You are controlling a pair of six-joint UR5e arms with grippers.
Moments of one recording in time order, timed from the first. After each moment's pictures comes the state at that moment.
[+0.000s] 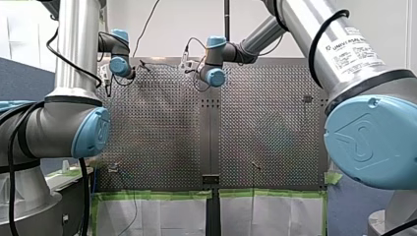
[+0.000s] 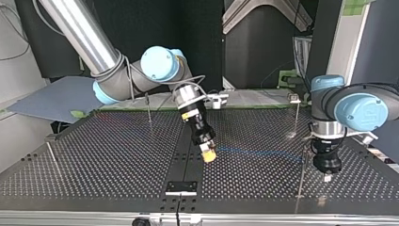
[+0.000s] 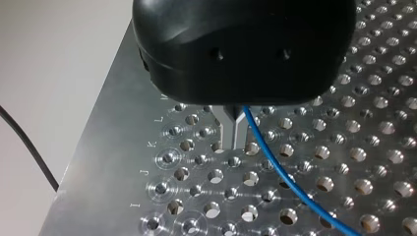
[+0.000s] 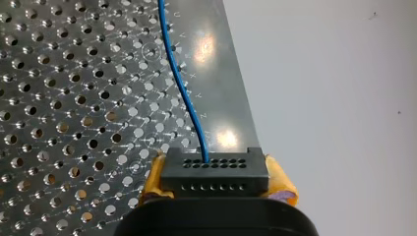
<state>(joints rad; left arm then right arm) 0.14 -1.72 -1.58 -2.87 -1.58 -1.69 2.36 -1.01 1.18 -0.53 1.52 1.72</state>
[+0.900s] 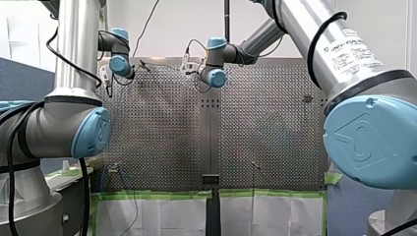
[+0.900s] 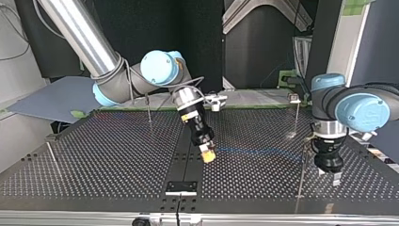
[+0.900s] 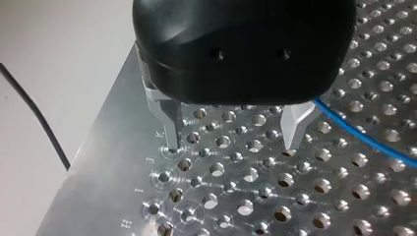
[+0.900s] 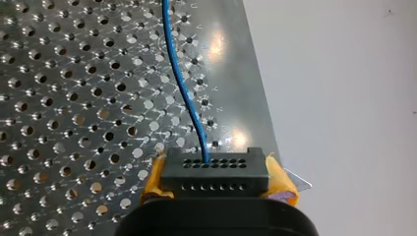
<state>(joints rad) 0.14 -1.71 -1.58 -2.91 -1.61 -1.79 2.35 -1.00 1.16 -0.49 1.51 1.72</state>
